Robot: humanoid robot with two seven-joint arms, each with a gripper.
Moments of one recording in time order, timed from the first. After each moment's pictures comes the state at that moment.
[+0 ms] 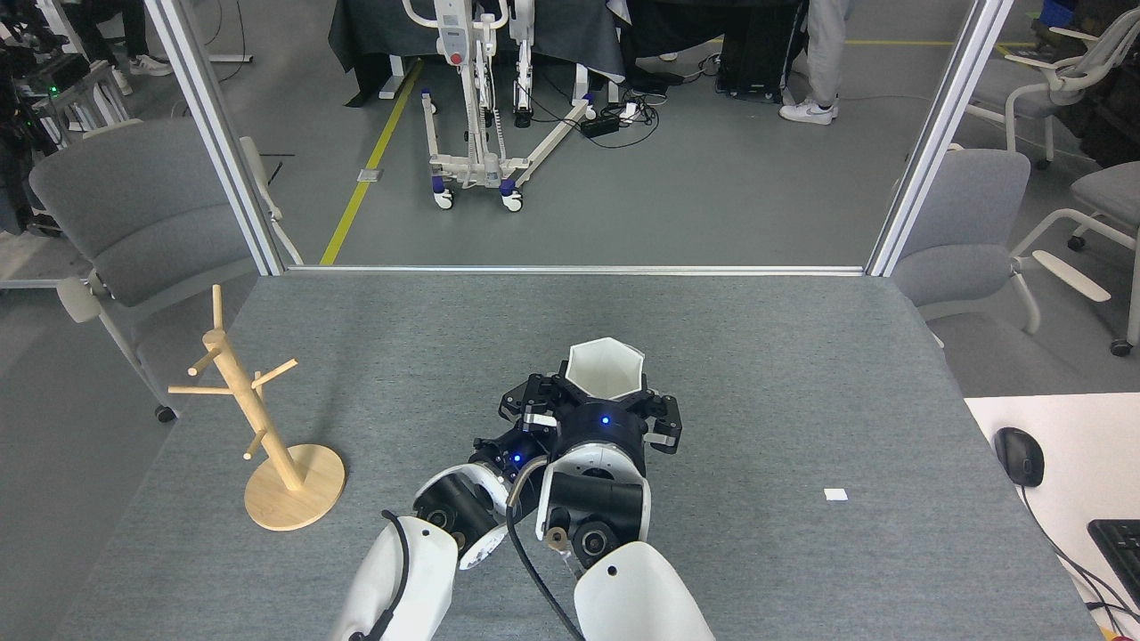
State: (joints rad) left arm -0.45 -0.05 -0.37 -1.31 -1.60 -0.44 -0.20; right arm -0.44 0.28 0.56 -1.57 1.78 0.72 0.91
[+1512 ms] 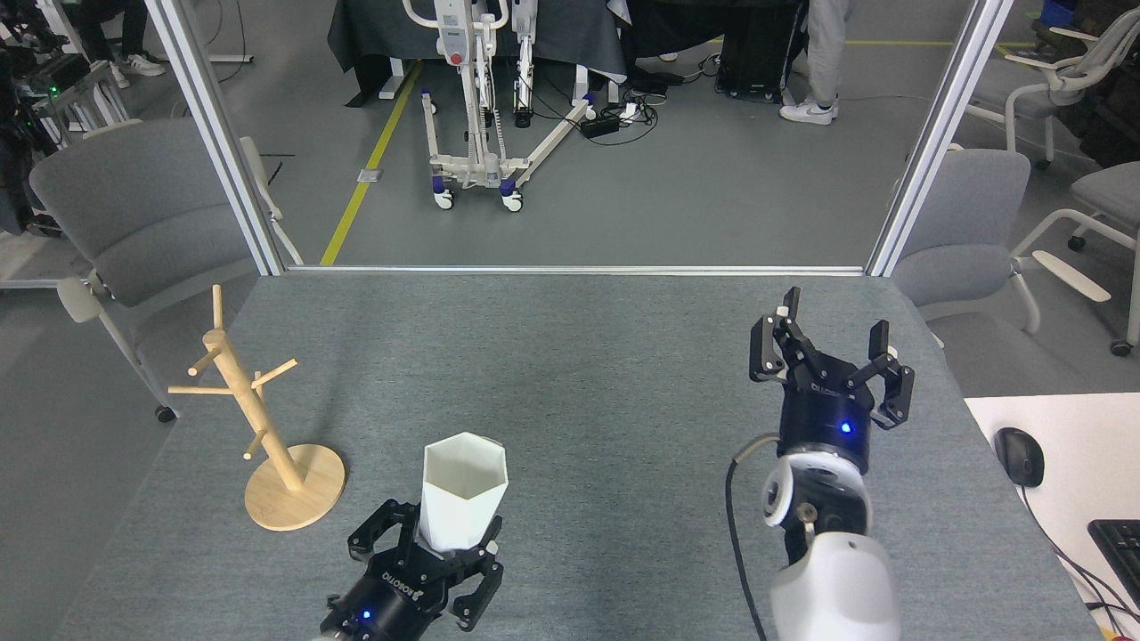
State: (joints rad) left arm 0.09 0.01 -0.07 -1.73 -1.61 -0.41 -0.06; right arm -0.32 0.21 -0.15 -1.51 1.54 0.16 -0.03
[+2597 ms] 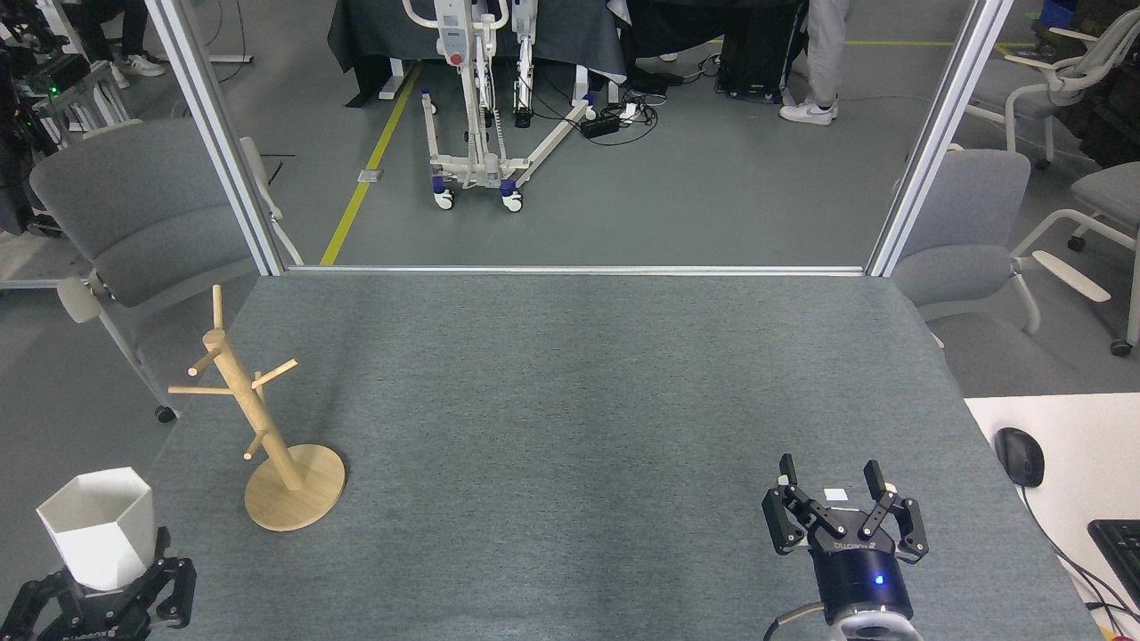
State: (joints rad) left arm 0.08 0.08 0.54 -1.53 -1.61 -0.25 0.10; right arm -0.03 0.16 -0.26 -1.51 1.62 -0.20 -0.08
